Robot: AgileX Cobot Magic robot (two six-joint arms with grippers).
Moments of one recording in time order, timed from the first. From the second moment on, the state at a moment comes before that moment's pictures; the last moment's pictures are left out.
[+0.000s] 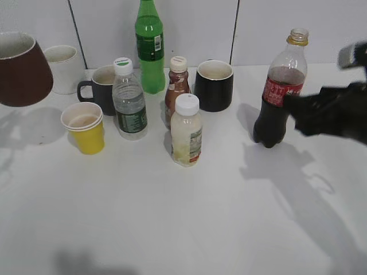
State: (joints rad) left arm 0.19 1.57 -0.53 0.49 -0.90 -0.09; right arm 0.29 1.39 -0.44 -0.11 -0.53 0.12
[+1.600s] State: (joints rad) left arm -0.43 1.40 -0.64 0.42 -0.40 -0.18; right arm 0.50 1.66 -0.87 0.07 -0.52 -0.96
